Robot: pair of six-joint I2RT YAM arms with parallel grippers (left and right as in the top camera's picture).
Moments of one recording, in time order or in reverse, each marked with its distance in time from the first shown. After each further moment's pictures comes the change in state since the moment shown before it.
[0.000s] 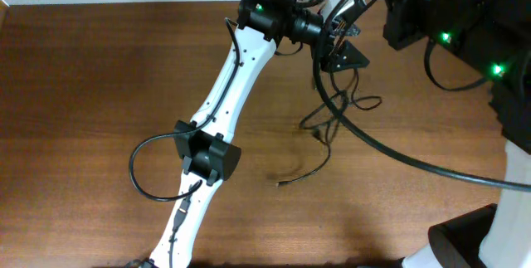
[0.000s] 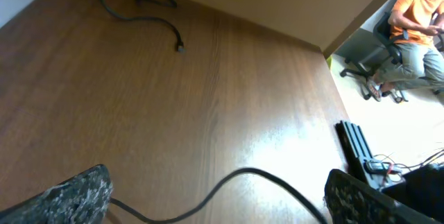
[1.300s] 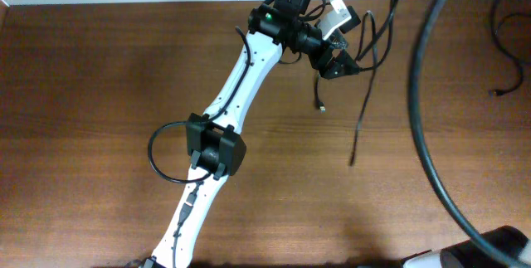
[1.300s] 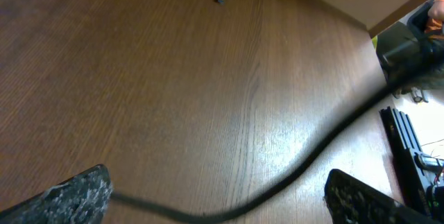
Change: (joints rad) left arm 0.006 0.137 0.000 0.035 -0.108 -0.013; right arm 0.000 -0.113 -0.002 0.680 0.134 0.080
